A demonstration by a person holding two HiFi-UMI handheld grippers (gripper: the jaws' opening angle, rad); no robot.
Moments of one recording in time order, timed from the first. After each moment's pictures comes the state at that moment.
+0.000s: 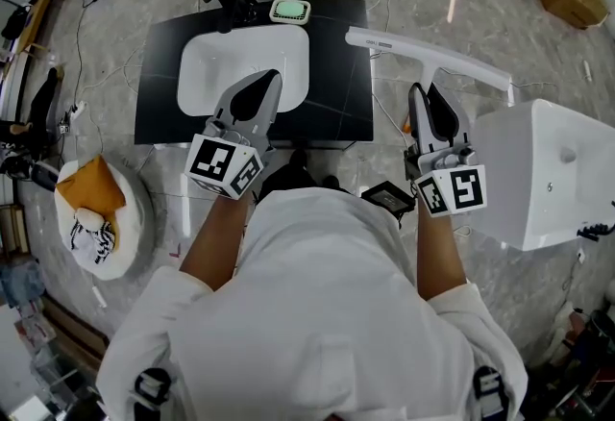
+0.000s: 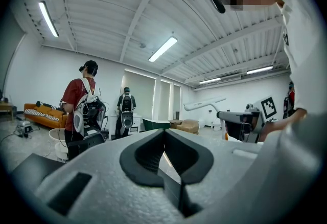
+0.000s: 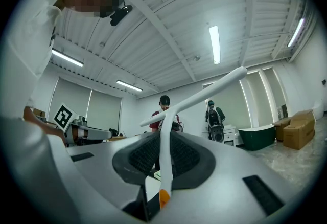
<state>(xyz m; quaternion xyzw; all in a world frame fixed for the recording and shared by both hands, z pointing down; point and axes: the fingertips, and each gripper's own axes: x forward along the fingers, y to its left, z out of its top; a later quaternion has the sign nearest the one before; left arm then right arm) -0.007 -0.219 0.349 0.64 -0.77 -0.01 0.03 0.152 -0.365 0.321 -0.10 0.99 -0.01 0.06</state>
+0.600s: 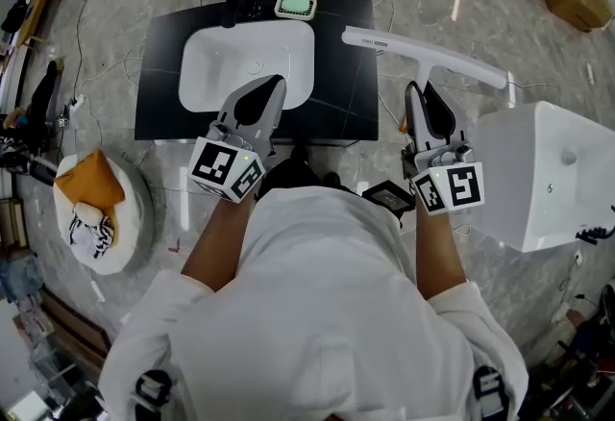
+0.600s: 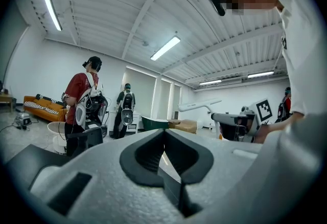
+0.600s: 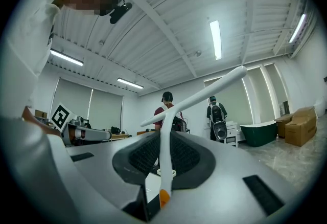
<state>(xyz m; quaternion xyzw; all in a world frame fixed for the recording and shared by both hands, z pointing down) -0.011 -0.211 0.368 0.64 -0.76 -0.03 0.05 0.131 -0.359 0.339 -0.09 0.99 -0.01 0.05</state>
